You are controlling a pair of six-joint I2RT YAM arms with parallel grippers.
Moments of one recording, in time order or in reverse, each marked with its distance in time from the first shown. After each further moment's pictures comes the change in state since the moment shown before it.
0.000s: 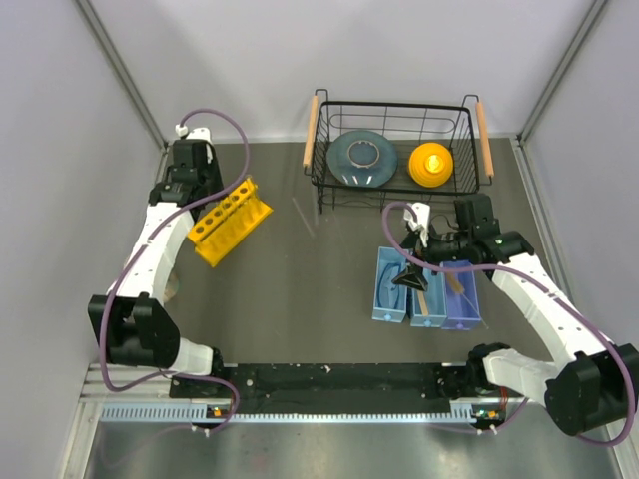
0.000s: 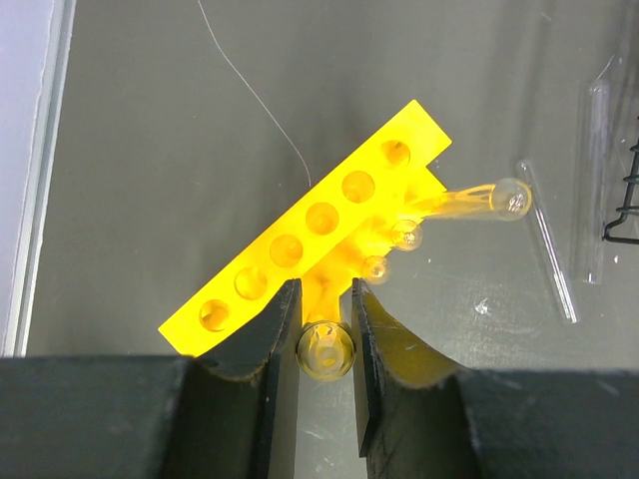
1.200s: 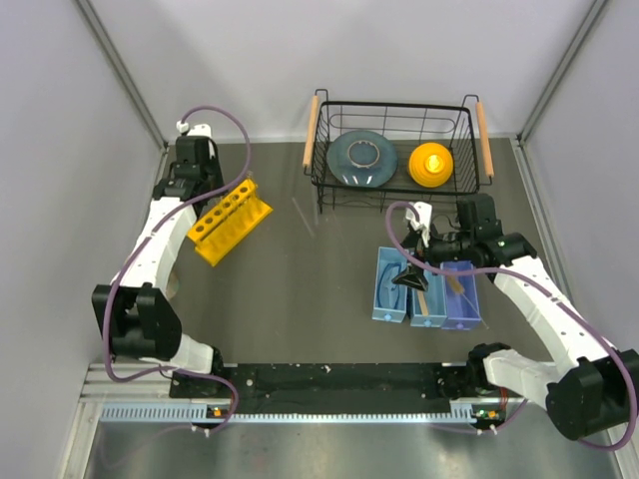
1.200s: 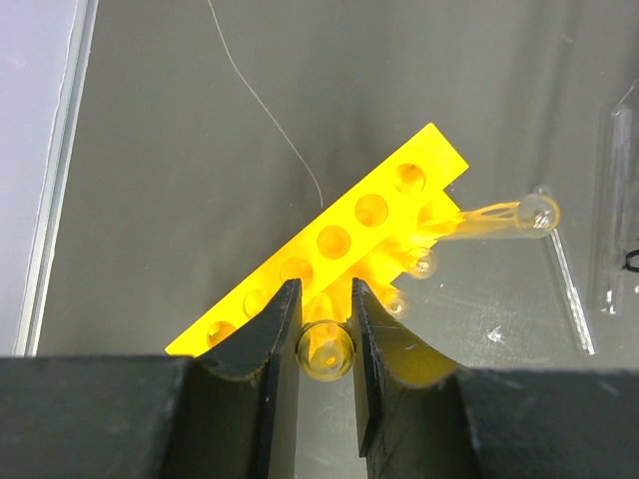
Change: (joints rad) left arm 0.000 0.054 -0.002 0.055 -0.042 0.008; right arm 0.000 -0.024 0.000 0.007 -0.008 0.019
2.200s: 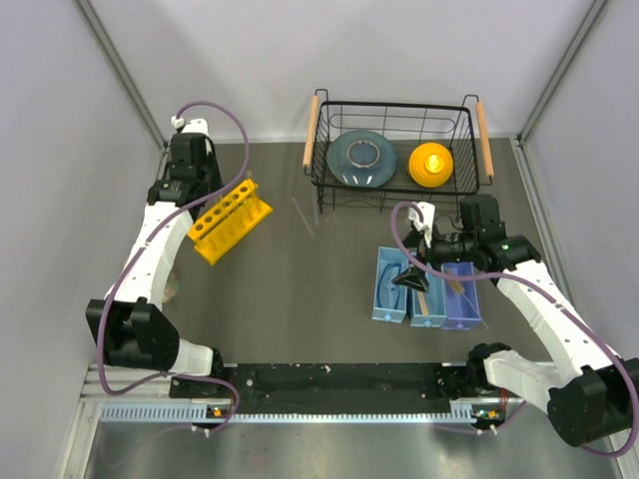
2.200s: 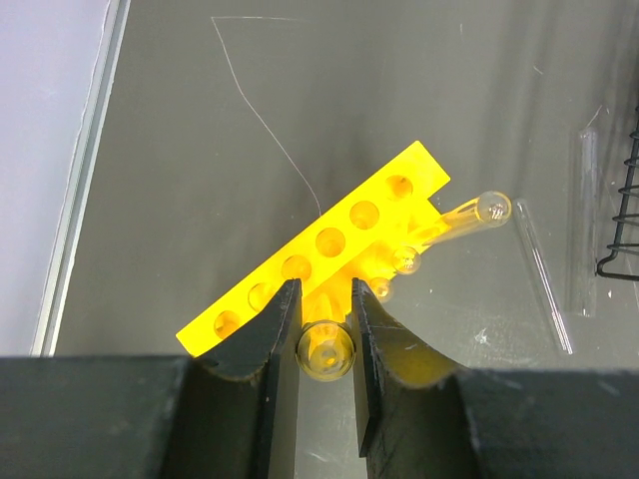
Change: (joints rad) left arm -0.020 -0.064 0.033 -0.027 -0.018 0.001; right arm 0.000 -0.033 0.000 0.001 -0.023 0.019
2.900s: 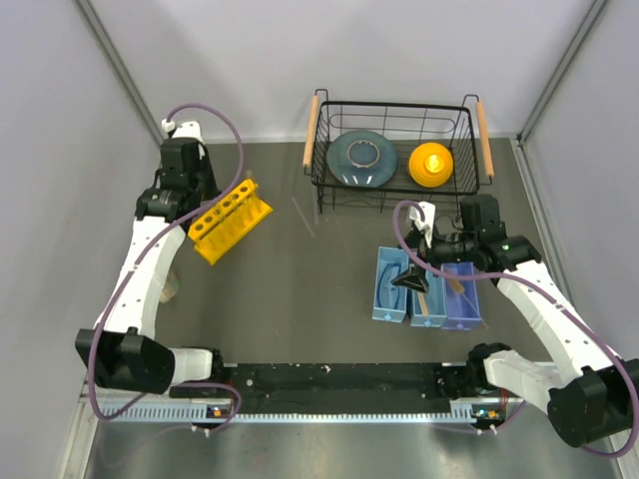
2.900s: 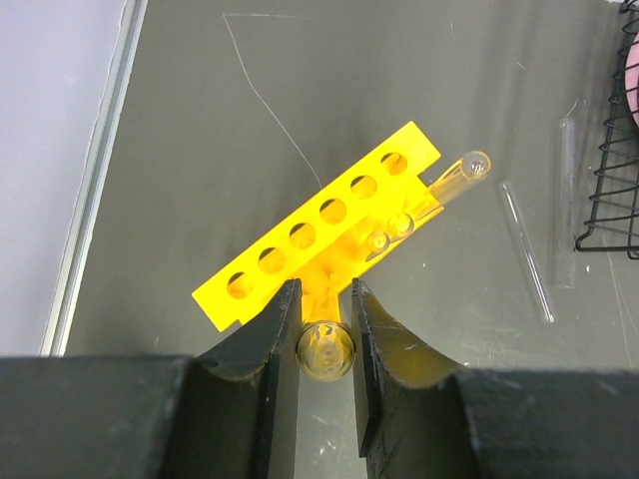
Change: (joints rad) left arm -0.015 -0.128 0.000 -0.103 -0.014 -0.024; right arm 0.000 -0.003 0.000 0.000 -0.025 0.017
